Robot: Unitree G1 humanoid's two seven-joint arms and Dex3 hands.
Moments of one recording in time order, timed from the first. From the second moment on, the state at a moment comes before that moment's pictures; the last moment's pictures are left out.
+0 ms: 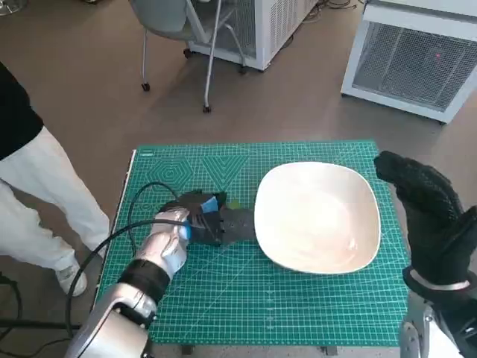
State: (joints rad) left arm -1.01 0.22 -0.49 1.18 0.66 0.14 -0.25; right arm -0.36 -0.19 -0.19 0.10 0.31 -0.55 0.36
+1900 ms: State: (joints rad) left arm -1.03 0.23 -0.59 1.27 0.73 0.08 -0.05; right arm -0.38 -0.19 -0.19 0.14 0.31 -0.56 0.36
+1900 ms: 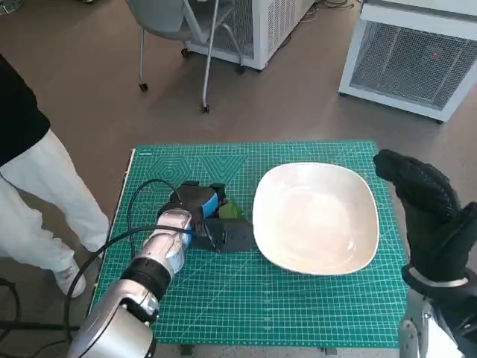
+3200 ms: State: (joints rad) left arm -0.94 0.35 -0.53 0.86 0.71 0.13 -0.08; right arm -0.39 -0.18 -0.19 0.16 0.31 -0.59 0.36
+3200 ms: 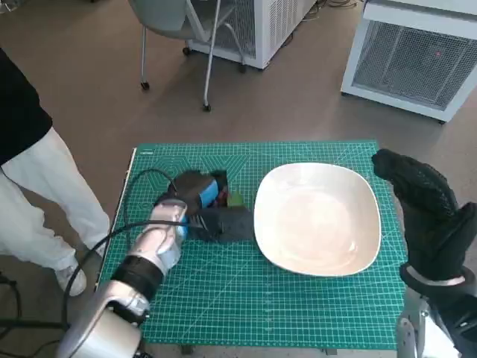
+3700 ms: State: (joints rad) left arm -0.76 0.48 -0.44 0.30 0.75 0.24 -0.18; right arm -0.39 -0.17 -0.18 0.16 0.31 -0.59 0.36
